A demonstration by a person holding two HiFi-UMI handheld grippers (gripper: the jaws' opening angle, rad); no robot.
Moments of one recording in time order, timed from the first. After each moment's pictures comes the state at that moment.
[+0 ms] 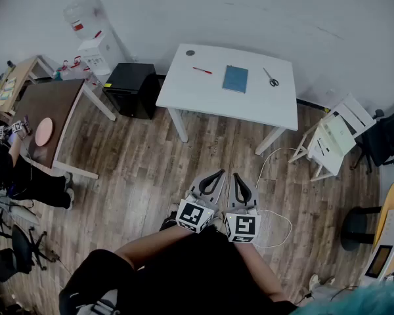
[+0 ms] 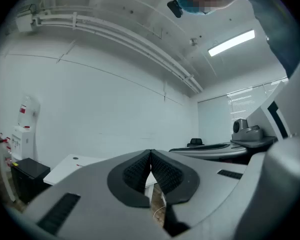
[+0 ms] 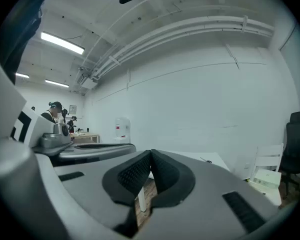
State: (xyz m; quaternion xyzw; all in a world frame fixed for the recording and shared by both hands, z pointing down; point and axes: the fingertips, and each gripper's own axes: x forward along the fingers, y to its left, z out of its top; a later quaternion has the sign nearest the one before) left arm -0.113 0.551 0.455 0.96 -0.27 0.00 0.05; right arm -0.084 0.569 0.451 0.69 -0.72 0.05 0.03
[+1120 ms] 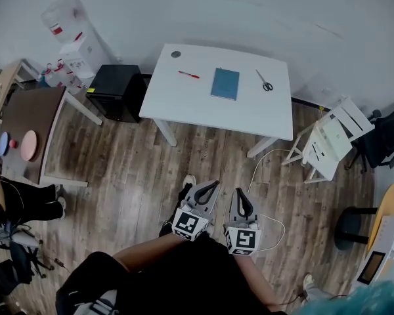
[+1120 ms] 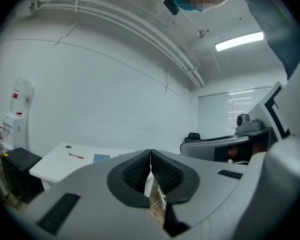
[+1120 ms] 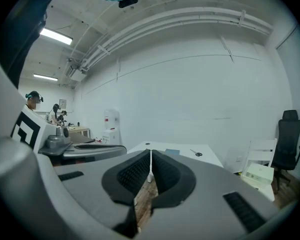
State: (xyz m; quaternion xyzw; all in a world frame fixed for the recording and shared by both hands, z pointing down) left arm -0.065 0.472 0.516 0.96 -0.25 0.03 0.08; right arm -0.014 0.509 0.500 0.72 -0.69 0.08 0.06
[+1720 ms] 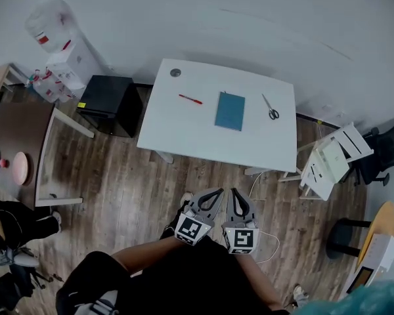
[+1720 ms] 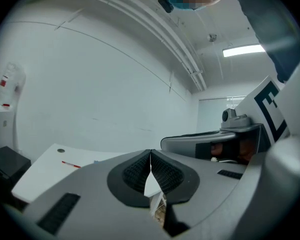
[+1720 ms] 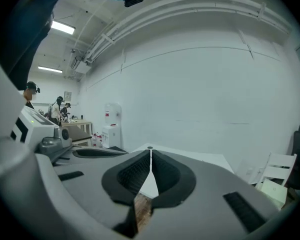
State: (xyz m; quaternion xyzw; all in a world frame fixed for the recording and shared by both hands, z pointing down) left arm -0.040 0.301 0.516 0.97 -0.21 0.03 0.11; right arm -0.012 0.309 0.498 0.69 -0.71 0.07 0.11
